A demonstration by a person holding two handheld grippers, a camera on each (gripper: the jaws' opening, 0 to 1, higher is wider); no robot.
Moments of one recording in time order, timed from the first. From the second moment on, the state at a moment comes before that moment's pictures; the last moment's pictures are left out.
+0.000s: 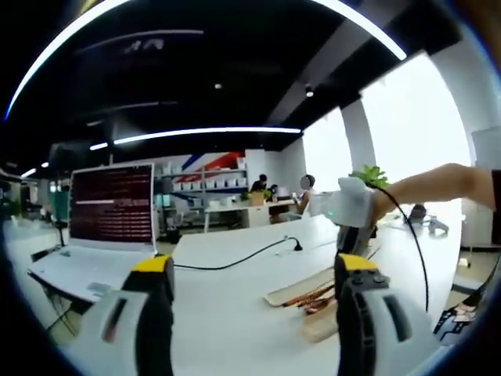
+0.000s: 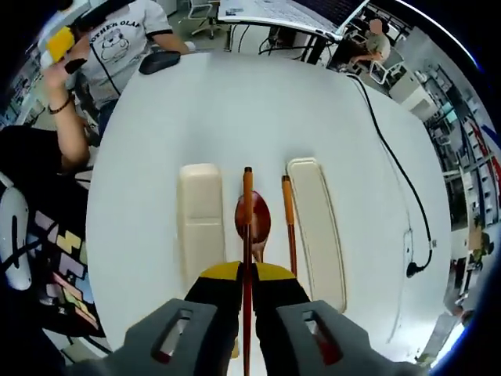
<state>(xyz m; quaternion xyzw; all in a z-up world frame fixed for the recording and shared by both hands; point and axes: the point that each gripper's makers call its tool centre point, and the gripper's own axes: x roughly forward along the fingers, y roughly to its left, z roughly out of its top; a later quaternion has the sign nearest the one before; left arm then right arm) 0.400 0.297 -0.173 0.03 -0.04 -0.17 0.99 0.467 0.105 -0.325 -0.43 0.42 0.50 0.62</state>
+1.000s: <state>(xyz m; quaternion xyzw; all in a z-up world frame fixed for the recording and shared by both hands) 0.403 0.294 -0.175 0.03 -0.03 -0.17 0.99 0.428 0.112 -0.362 -0.42 0.43 0.58 0.56</state>
